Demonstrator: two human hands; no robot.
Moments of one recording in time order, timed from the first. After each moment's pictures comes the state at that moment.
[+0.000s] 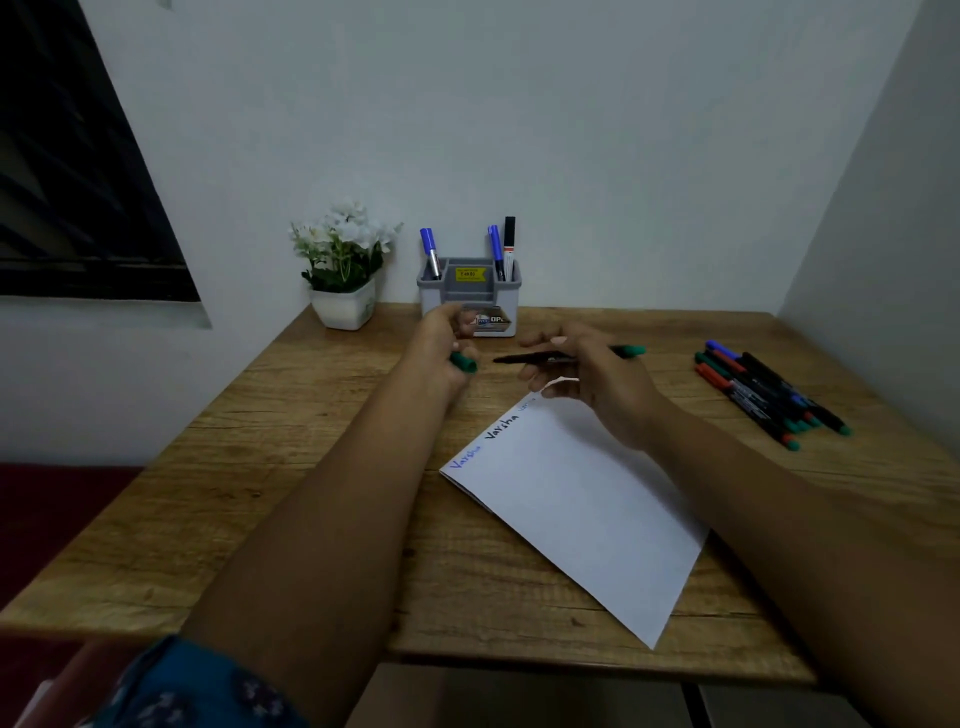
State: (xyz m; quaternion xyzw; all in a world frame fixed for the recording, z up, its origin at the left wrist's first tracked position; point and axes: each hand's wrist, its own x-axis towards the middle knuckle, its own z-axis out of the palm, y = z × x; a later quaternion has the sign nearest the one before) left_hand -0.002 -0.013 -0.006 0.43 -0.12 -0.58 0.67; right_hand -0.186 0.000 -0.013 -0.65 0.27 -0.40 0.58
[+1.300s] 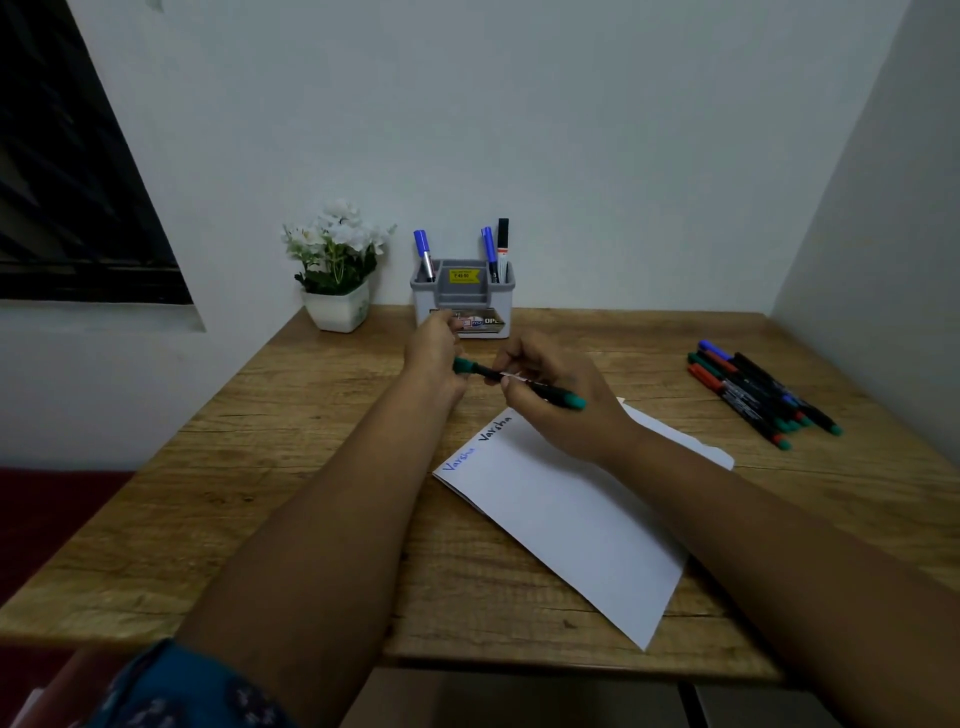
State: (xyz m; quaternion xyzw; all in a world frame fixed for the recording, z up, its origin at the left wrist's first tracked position) left_hand -0.013 -0.014 -0.011 0.51 -0.16 -0.48 0.69; right_hand -0.171 0.014 -0.028 -0.84 0.21 -0.43 0.24
